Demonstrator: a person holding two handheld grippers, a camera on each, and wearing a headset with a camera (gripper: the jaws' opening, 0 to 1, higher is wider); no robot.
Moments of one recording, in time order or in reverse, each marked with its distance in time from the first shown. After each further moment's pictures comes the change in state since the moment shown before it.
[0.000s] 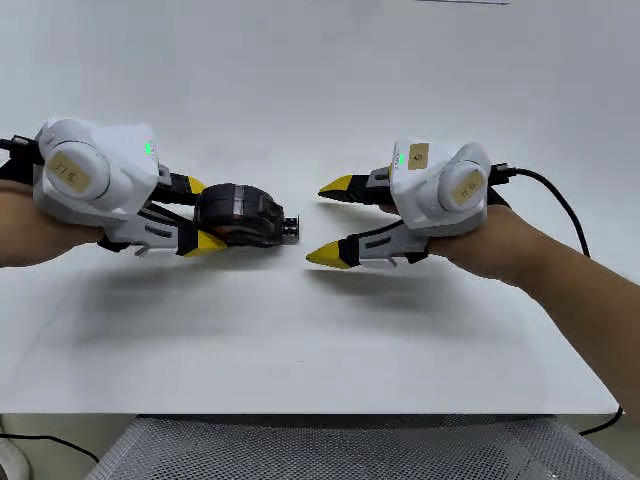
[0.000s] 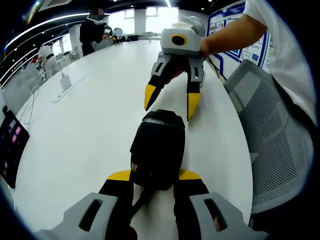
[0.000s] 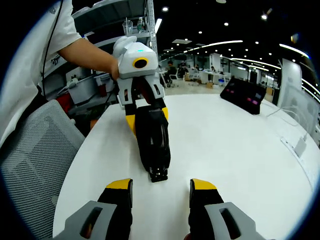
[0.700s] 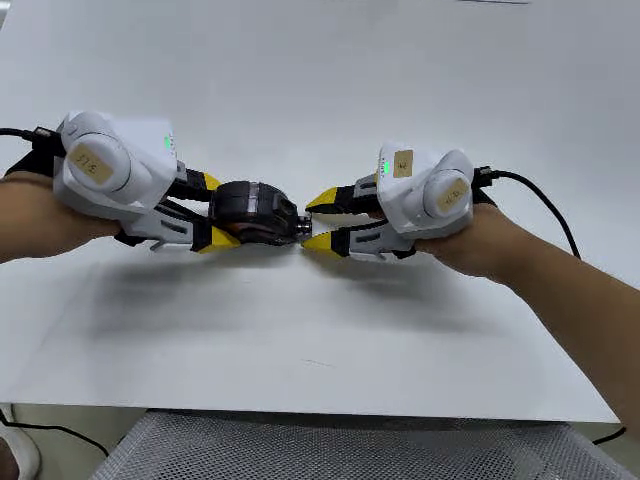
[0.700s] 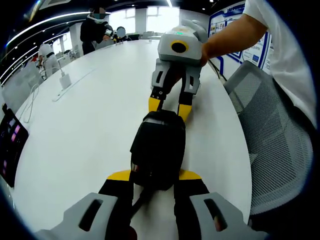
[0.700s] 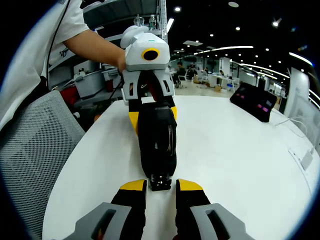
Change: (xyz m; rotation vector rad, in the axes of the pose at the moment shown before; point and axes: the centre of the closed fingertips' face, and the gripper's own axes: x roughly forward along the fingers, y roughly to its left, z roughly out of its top) left arm 0.000 0.001 -0.002 -0.011 0.004 -0.006; right arm 0.023 0.003 0.001 -0.078 0.001 0.043
